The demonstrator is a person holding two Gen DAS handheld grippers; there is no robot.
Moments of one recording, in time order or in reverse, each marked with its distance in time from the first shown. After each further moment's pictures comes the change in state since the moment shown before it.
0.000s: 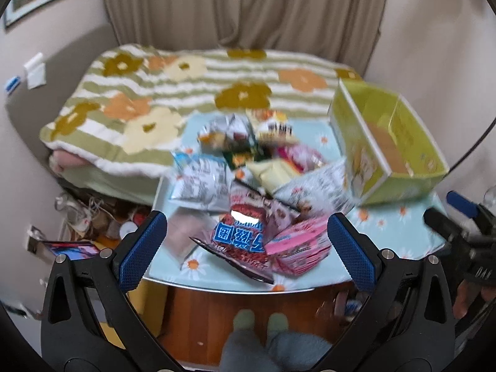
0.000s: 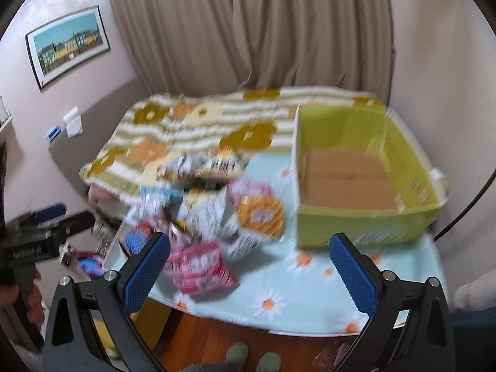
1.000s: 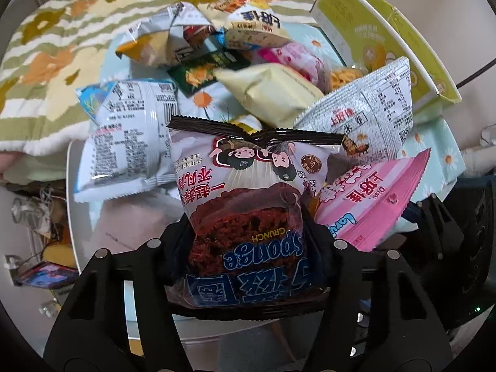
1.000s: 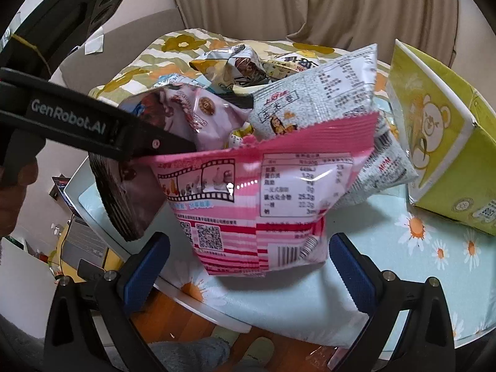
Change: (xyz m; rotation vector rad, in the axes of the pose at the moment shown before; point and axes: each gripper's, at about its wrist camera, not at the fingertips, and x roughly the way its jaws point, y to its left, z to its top) left arm 0.164 0.025 -0.015 0.153 0.361 -0.242; right arm 0.157 0.082 -0.070 -0.223 0.140 0.010
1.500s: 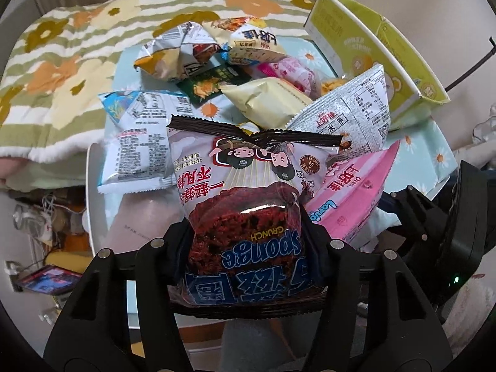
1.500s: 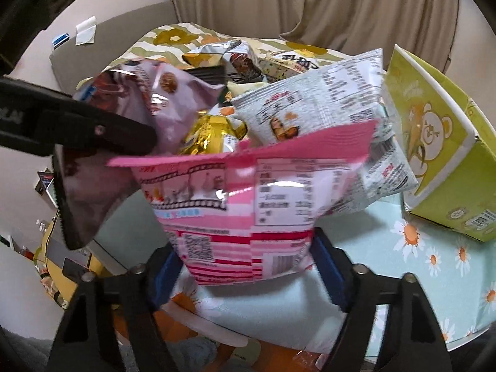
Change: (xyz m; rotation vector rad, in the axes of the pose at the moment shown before) left arm -0.033 0.005 -0.015 0.016 -0.069 -0.001; right arm 0.006 0.003 0.004 -0.003 0.015 -0.071
